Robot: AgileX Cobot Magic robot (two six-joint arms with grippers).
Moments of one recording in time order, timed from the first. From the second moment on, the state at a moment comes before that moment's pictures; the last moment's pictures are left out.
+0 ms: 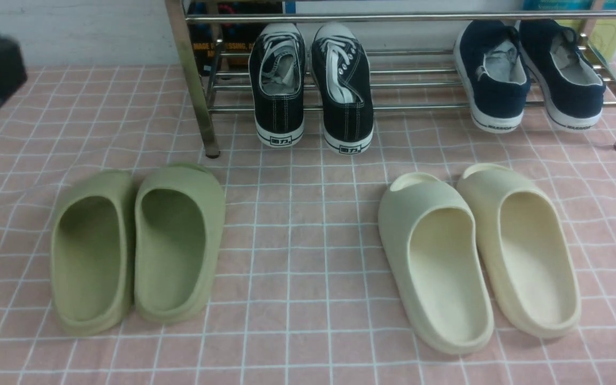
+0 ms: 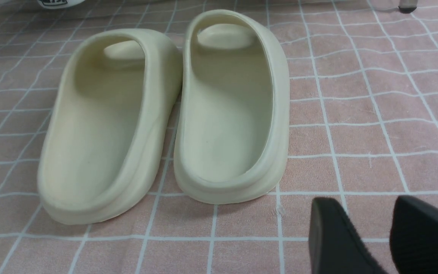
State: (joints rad) right arm 0.06 -0.01 0.01 0.11 0.38 0.04; left arm -0.72 0.44 -0.67 0.65 0.28 -0.52
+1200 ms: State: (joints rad) right arm 0.06 -0.01 0.01 0.11 0.38 0.04; left arm -0.72 0.09 -0.33 0.76 0.63 -0.93
